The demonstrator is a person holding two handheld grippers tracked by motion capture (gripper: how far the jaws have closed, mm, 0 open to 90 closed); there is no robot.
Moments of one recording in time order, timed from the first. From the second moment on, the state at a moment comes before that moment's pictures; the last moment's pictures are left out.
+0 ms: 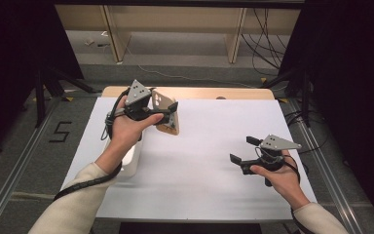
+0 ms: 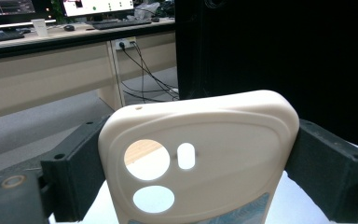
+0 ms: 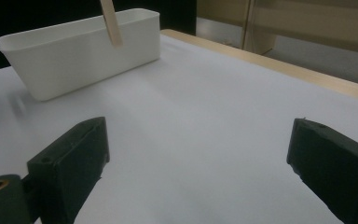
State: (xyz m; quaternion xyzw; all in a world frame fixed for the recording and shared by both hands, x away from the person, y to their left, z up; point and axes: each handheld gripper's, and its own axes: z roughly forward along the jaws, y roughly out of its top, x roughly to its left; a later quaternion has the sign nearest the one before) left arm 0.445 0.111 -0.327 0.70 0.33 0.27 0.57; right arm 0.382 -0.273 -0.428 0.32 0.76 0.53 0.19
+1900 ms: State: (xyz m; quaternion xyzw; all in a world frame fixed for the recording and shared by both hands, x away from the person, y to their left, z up) left arm 0.449 0.155 -0.307 0.68 0.36 0.31 0.56; right arm 0.383 -0.273 -0.429 0.32 0.76 0.53 0.19
